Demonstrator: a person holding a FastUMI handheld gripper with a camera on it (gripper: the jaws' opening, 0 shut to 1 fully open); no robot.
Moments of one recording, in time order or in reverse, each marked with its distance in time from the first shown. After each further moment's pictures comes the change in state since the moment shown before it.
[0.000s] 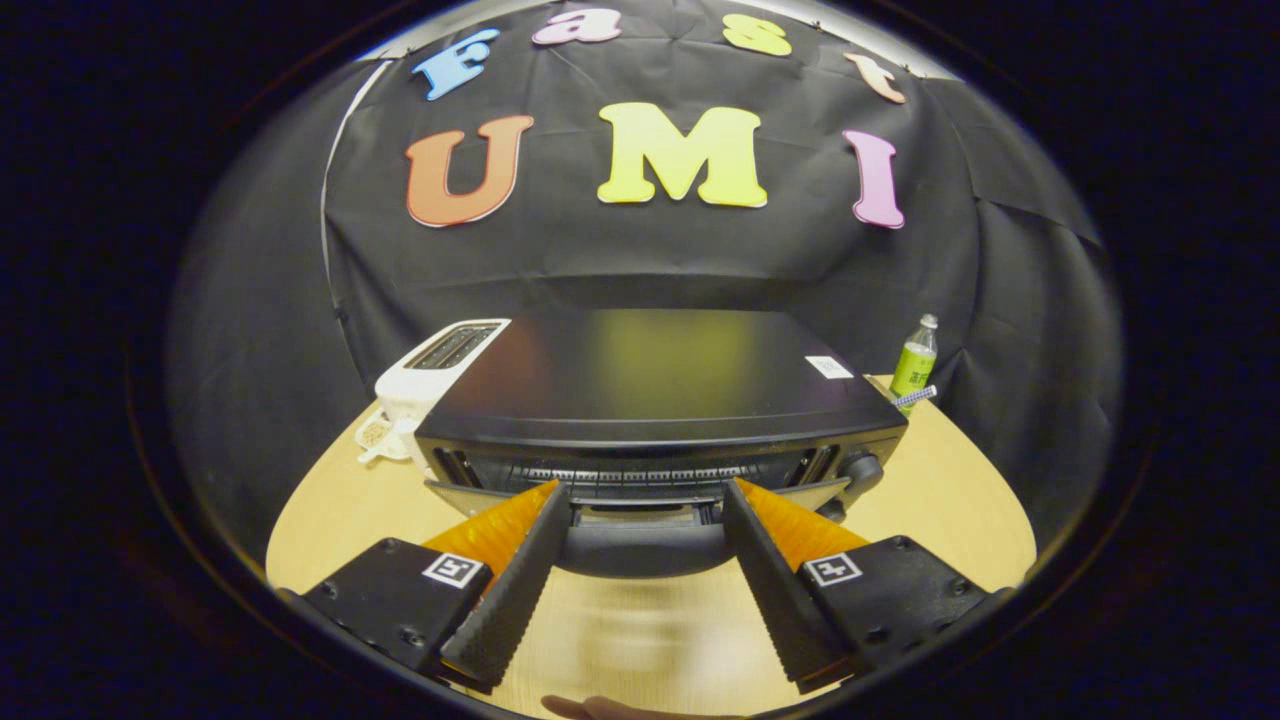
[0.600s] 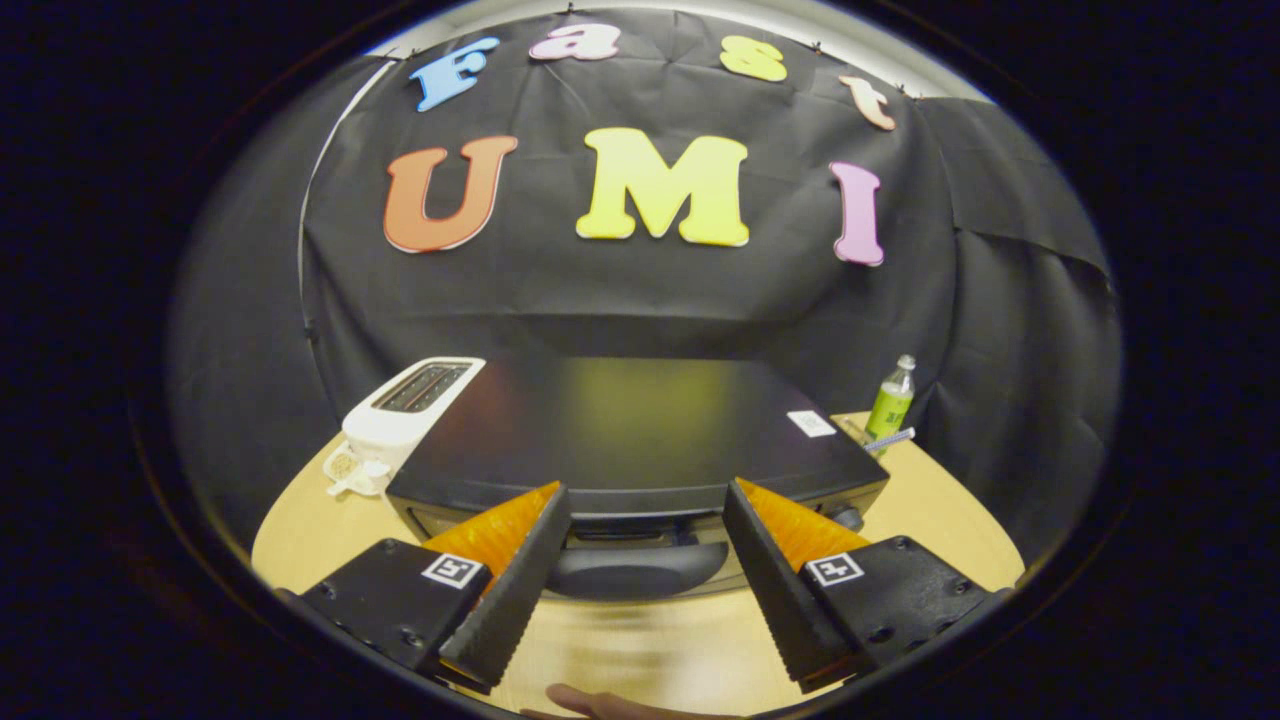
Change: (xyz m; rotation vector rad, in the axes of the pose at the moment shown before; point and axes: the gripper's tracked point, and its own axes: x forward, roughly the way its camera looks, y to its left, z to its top) arm 0.023 -0.001 0.041 0.003 -0.089 -0.068
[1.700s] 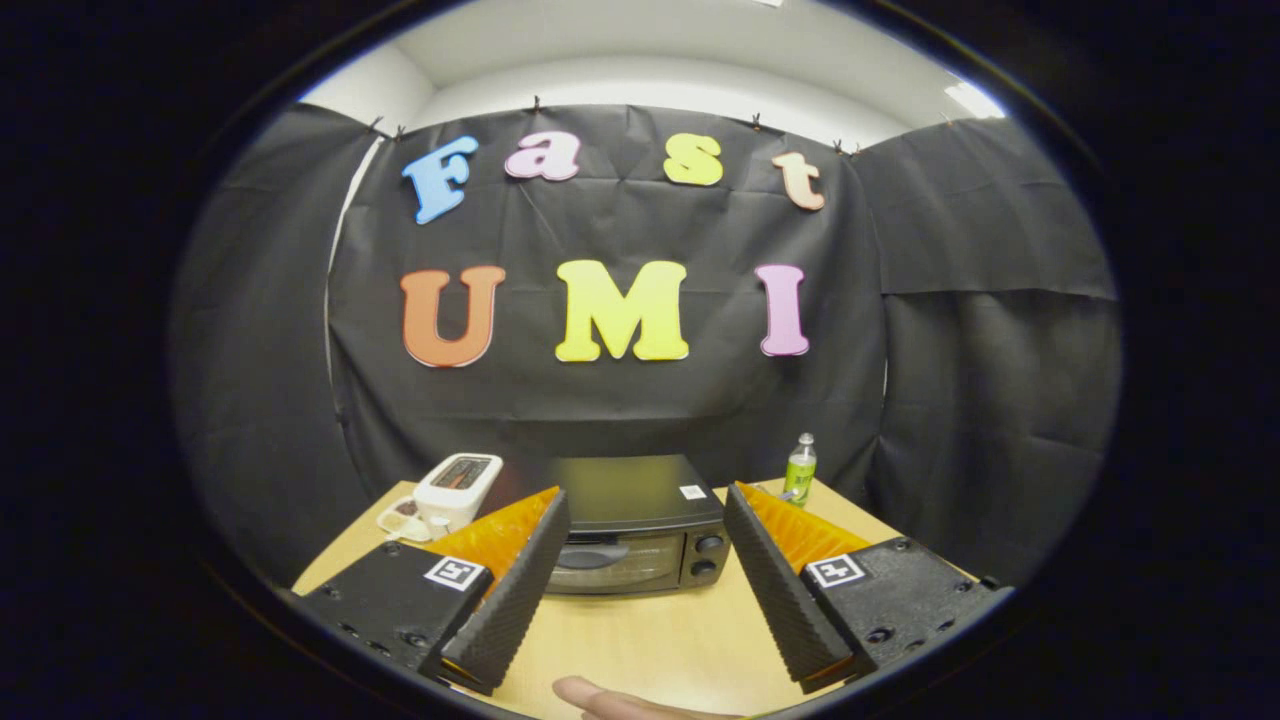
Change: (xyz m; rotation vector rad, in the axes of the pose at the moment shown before) arm -0.199 -0.065 0.072 0.008 -0.276 -0.092
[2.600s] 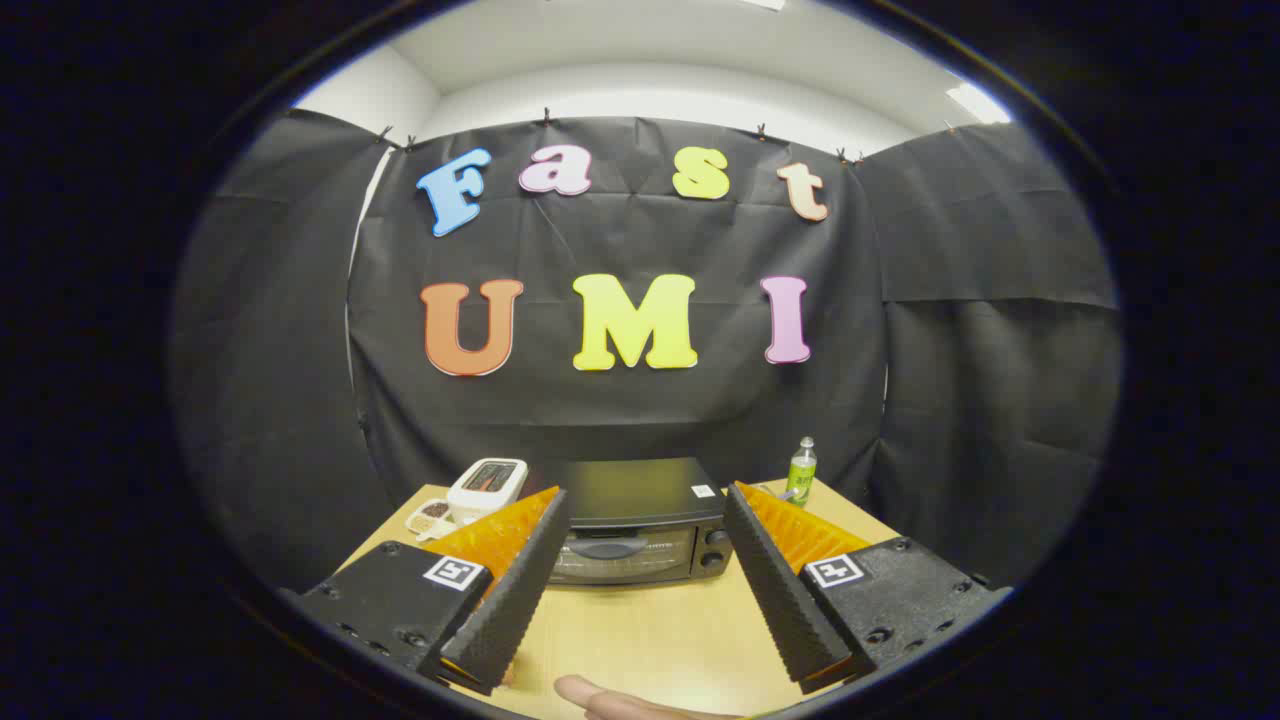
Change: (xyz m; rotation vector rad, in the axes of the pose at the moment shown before) arm -0.077 0.017 0.030 0.039 -0.006 0.044
